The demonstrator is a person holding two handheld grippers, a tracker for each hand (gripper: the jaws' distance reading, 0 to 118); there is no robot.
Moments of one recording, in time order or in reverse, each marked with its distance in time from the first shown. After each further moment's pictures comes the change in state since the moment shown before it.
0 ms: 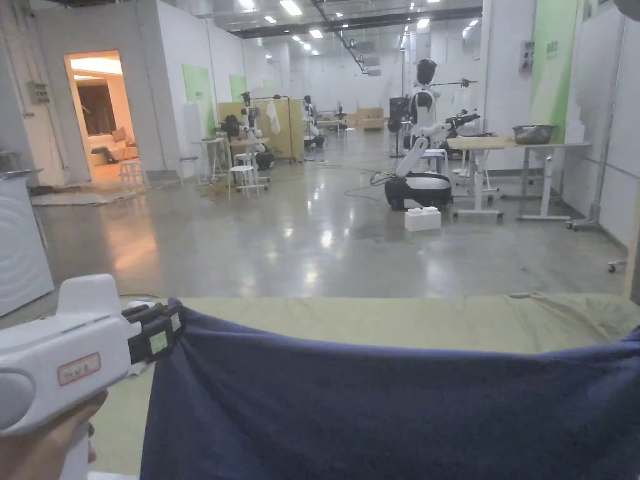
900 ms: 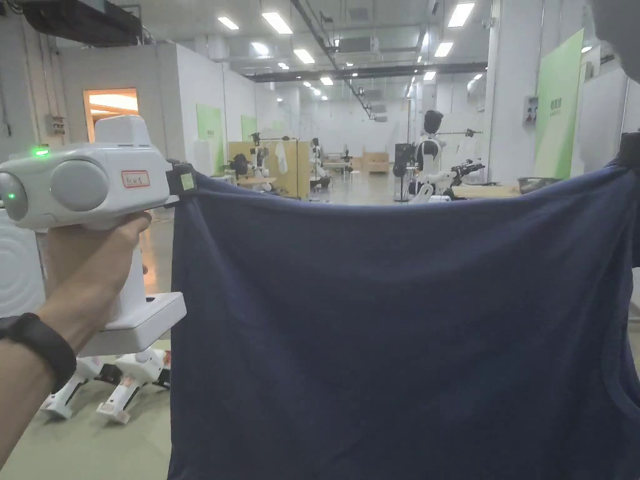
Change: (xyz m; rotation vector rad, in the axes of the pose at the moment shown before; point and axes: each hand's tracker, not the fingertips) left arm 0.005 0.181 -0.103 0.212 0.091 0.011; right arm -0.064 0.240 -0.087 0.234 -0.103 0.117
